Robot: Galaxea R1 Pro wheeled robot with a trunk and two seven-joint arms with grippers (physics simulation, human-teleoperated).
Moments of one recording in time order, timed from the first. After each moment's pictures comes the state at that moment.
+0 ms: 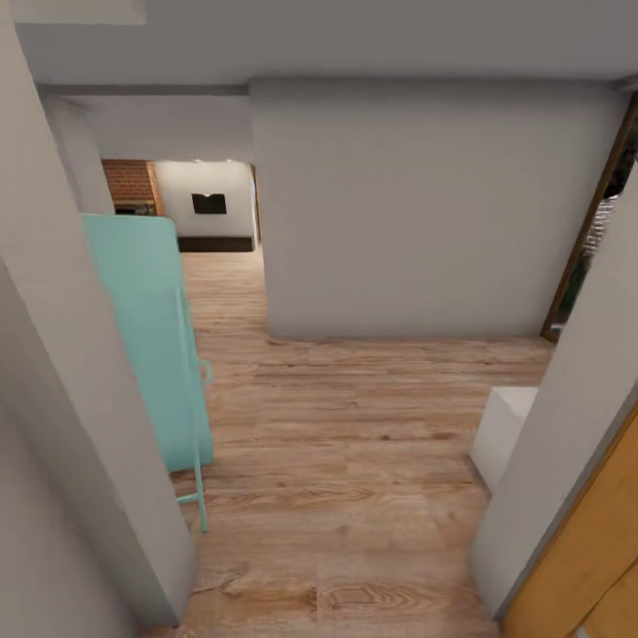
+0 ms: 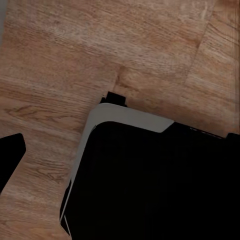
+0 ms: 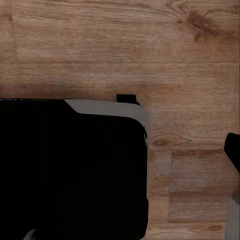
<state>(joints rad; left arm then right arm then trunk) -0.24 0.03 -0.14 0.00 0.47 -0.01 0.03 -0.18 0.02 0.22 0.03 -0.20 -0.15 -0.04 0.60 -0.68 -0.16</state>
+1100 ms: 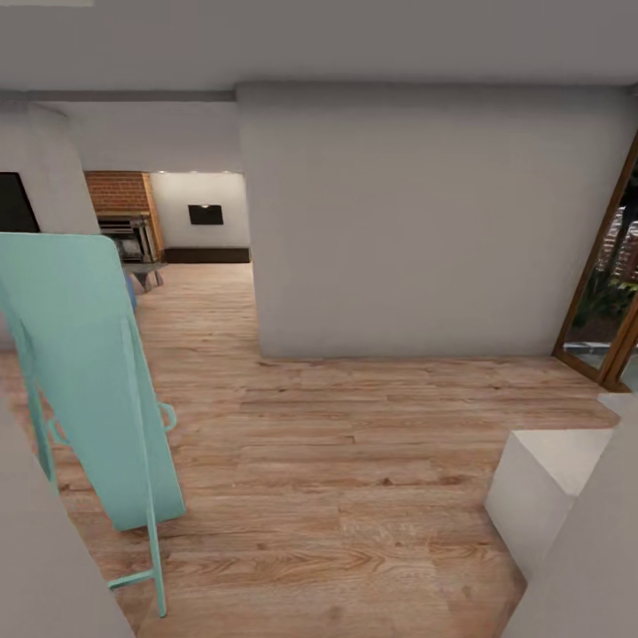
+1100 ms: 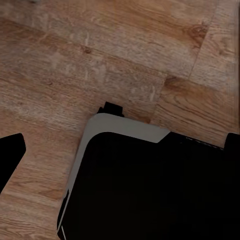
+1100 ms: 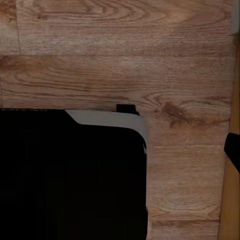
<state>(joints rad) -0.24 0.03 -0.14 0.00 0.47 -0.01 0.03 -0.18 0.02 0.22 0.03 -0.19 -0.15 -0.04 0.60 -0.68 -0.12</state>
